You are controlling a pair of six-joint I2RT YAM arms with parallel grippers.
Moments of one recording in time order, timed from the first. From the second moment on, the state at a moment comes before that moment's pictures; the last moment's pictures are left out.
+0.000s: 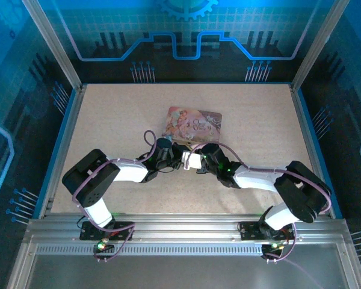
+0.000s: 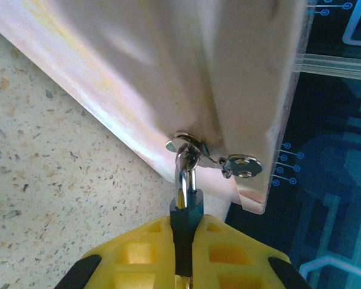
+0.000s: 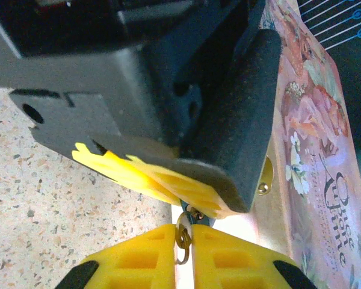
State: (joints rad) left arm -0.67 1.70 0.65 0.59 0.16 -1.56; right arm 0.78 1.50 0.61 0.28 0.15 -0.83
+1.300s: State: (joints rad) left arm -0.65 1.61 0.62 0.50 0.11 -1.50; right arm 0.76 1.61 0.62 0.33 0.07 -0.15
